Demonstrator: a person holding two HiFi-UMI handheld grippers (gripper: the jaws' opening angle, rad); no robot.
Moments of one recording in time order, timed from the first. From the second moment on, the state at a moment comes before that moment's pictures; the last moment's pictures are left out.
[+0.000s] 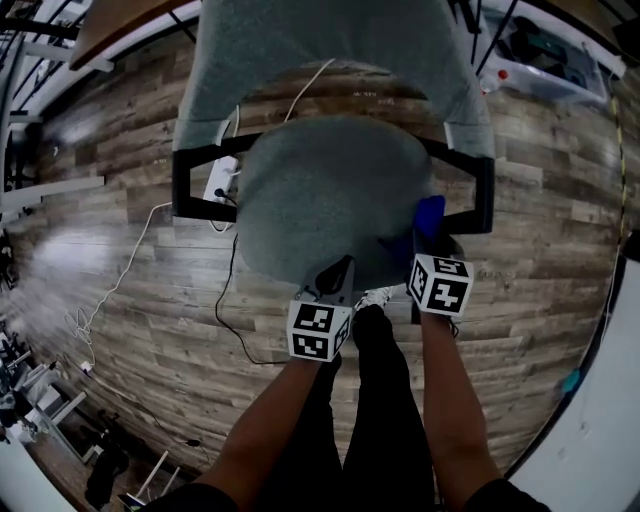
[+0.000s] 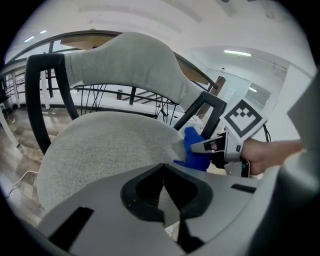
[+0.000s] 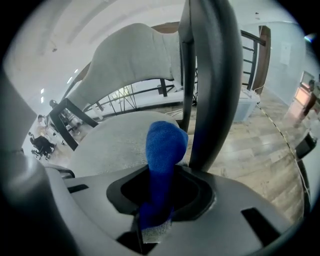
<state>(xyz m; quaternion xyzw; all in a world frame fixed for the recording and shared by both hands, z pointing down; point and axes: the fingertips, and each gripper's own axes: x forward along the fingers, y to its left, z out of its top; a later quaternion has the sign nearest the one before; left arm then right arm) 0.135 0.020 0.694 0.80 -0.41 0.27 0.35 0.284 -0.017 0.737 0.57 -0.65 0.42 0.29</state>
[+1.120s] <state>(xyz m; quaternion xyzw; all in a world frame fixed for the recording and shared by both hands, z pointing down) -0.136 0.037 0.705 0.72 -0.54 0.22 0.37 -0.039 0.009 0.717 0.42 -0.76 0.41 0.29</state>
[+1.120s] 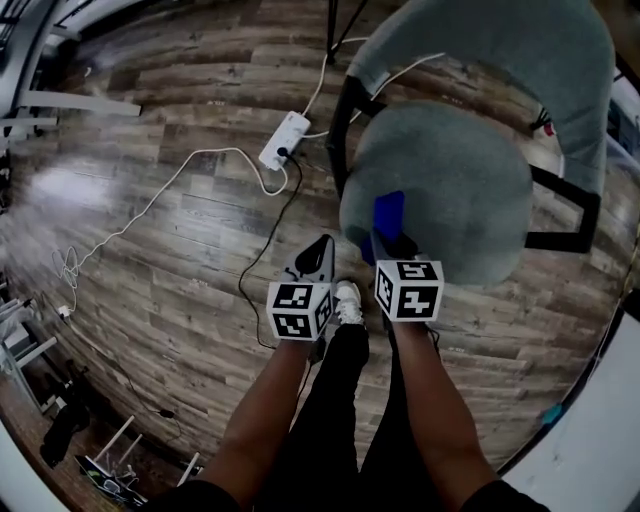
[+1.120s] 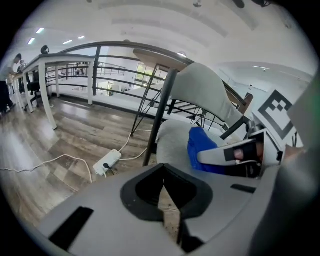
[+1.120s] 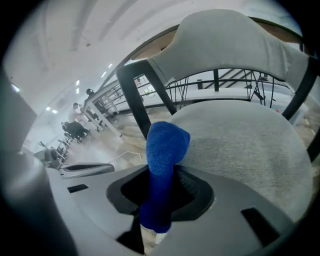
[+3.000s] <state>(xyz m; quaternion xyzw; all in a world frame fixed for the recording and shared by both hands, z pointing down) -0.076 0.040 0.717 0.74 -0.50 0.24 0.38 0.006 0.008 0.736 0.44 -0.74 0.43 0.27</state>
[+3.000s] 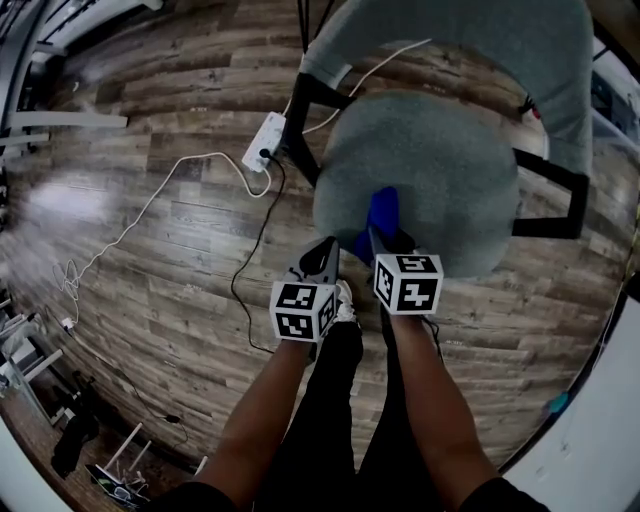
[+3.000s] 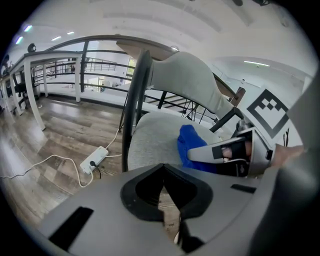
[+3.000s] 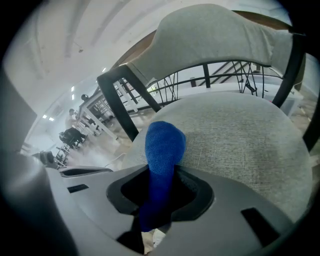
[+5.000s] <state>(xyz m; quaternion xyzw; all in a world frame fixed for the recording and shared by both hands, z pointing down) 0.131 0.062 0.712 0.80 -0.36 0.28 0.38 0.258 0.061 0.740 0.54 -0.66 0.44 0.28</state>
